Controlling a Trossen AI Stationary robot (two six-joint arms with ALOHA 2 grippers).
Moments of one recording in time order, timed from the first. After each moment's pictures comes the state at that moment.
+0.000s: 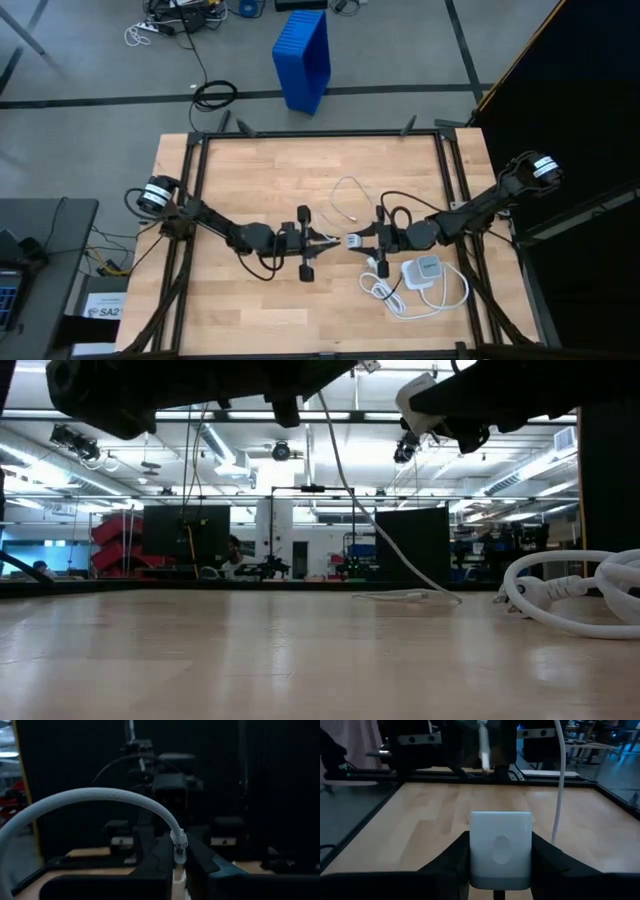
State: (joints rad) left arm -0.31 1.78 0.76 1.30 -0.33 0.15; right arm 0.43 1.34 0.50 0.65 0.45 0.06
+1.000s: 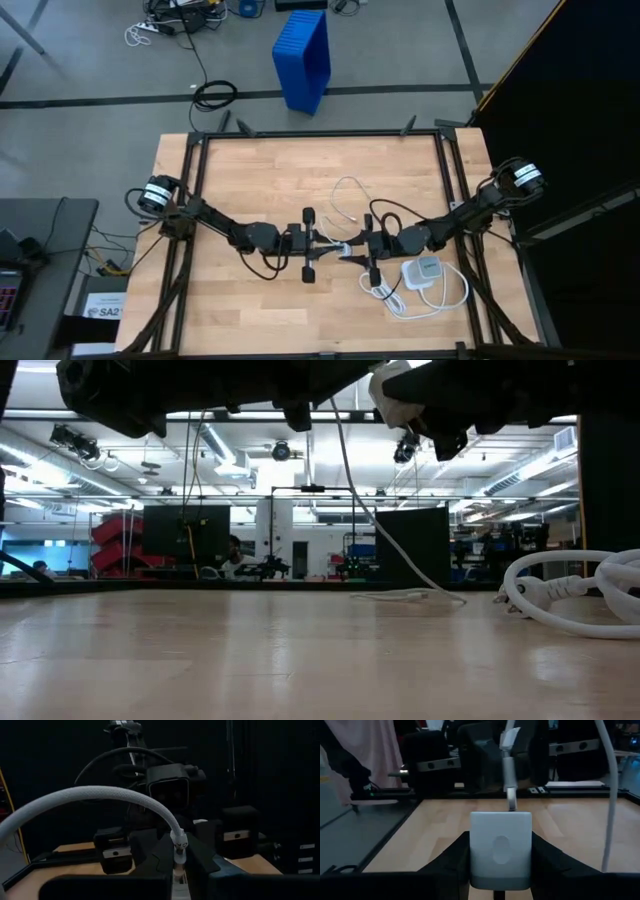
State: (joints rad) left arm -0.29 1.79 0.79 1.18 -0.28 0.15; right arm 0.42 1.54 0.54 0.91 0.37 0.07
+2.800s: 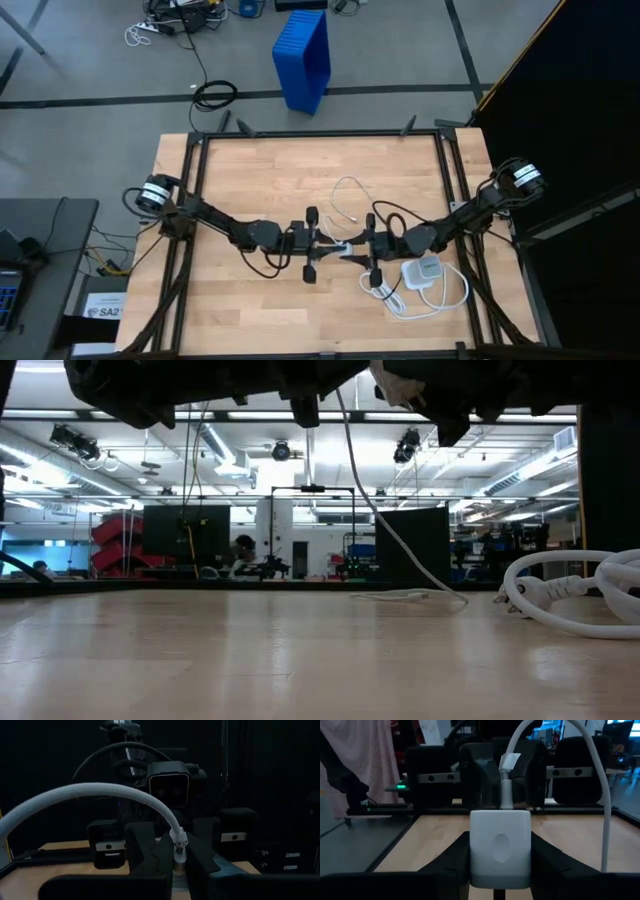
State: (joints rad) left arm -0.28 1.79 0.82 1.11 -0.23 0.07; right arm 0.45 1.54 0.54 1.04 0.43 0.01
